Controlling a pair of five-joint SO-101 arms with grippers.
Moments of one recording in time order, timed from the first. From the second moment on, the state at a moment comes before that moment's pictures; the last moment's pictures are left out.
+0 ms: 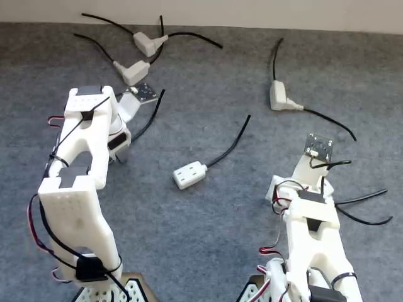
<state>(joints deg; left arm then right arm) -11.4 31.5 -9.4 77.5 -51.7 4.8 -30.3 70.0 29.8 -7.3</state>
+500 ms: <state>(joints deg) -13.3 31.5 -9.4 78.5 -51.8 4.8 -30.3 70.0 29.8 -7.3</state>
